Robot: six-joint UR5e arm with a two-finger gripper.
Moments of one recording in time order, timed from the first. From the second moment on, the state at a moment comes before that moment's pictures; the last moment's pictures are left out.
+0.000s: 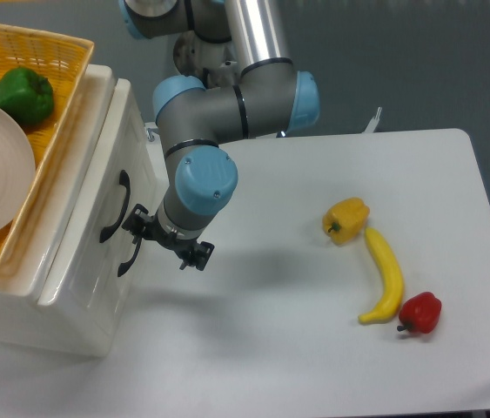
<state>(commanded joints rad) 2.28 -1.94 -1.57 -1.33 1.25 0.67</state>
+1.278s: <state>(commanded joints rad) 2.54 -1.90 -1.53 -1.23 1.48 1.25</state>
